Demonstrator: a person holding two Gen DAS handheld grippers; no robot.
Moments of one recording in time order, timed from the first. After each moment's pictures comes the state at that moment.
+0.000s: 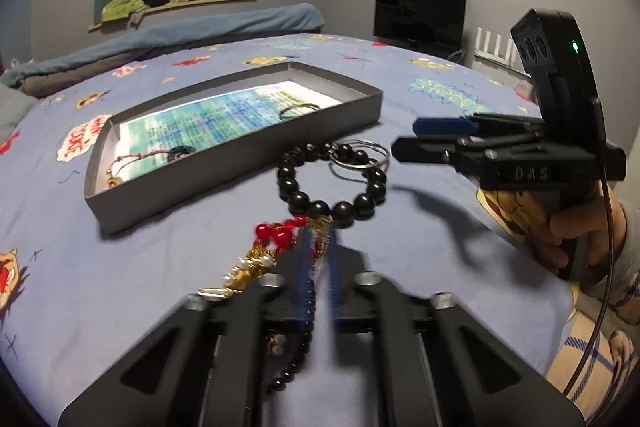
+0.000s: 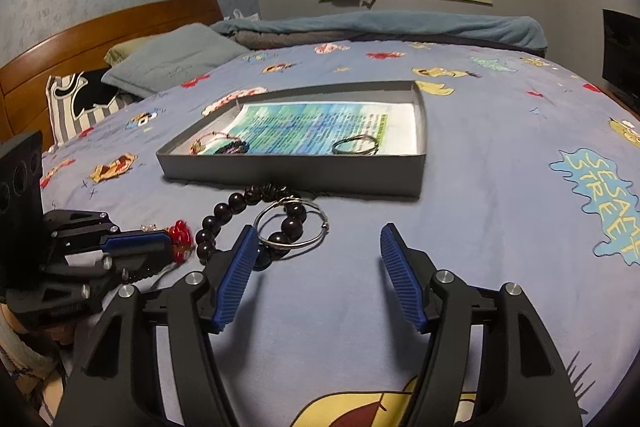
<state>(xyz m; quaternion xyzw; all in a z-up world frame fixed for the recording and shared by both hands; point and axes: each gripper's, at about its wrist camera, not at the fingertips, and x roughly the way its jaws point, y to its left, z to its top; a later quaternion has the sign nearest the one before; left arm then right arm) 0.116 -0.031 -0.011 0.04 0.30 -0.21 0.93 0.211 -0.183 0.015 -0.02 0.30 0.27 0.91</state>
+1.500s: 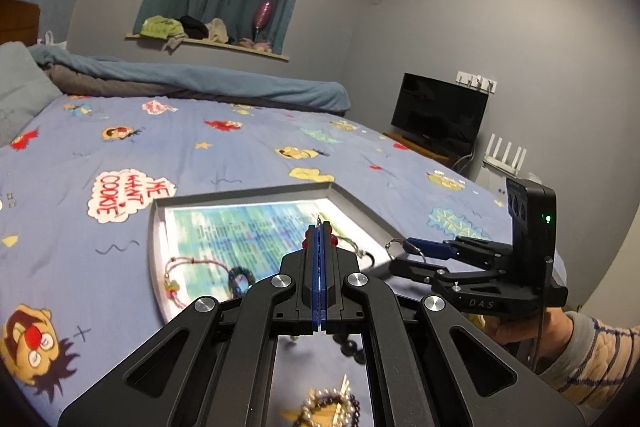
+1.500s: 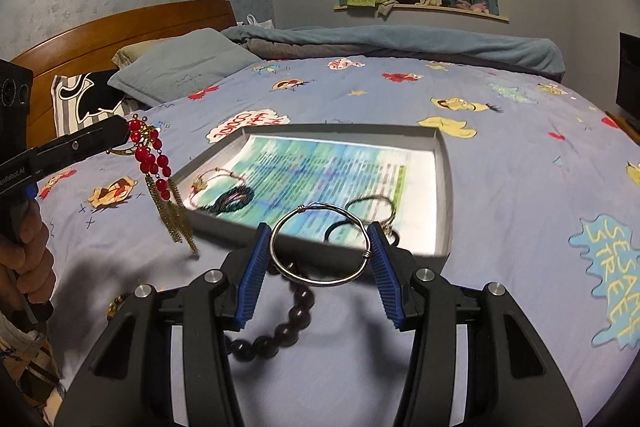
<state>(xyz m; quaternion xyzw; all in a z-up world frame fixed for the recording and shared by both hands) 0.154 0.038 0.077 -0.09 0.20 -0.20 0.96 0.254 -0.160 0.049 -0.03 0.28 0.29 0.91</state>
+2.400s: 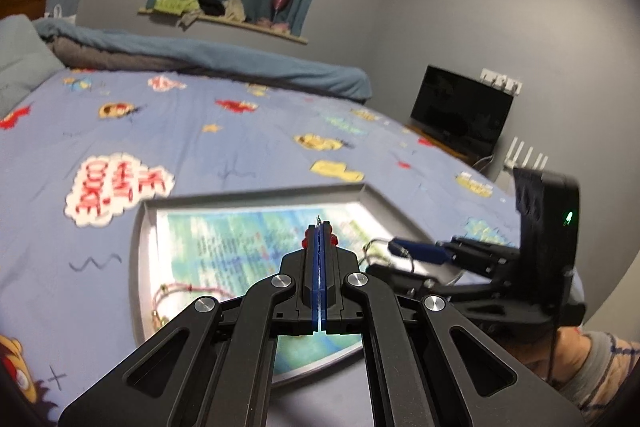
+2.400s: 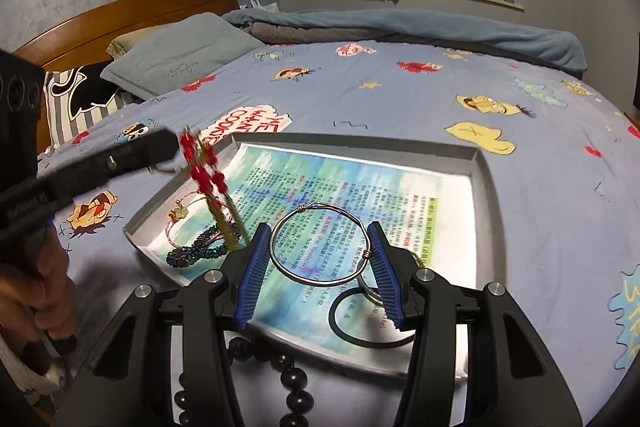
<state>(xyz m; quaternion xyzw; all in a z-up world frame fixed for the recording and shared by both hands) 0.229 0.035 0.052 -0.11 0.24 -0.18 0.95 0.323 -0.113 0.043 -0.04 0.32 0.31 0.90</state>
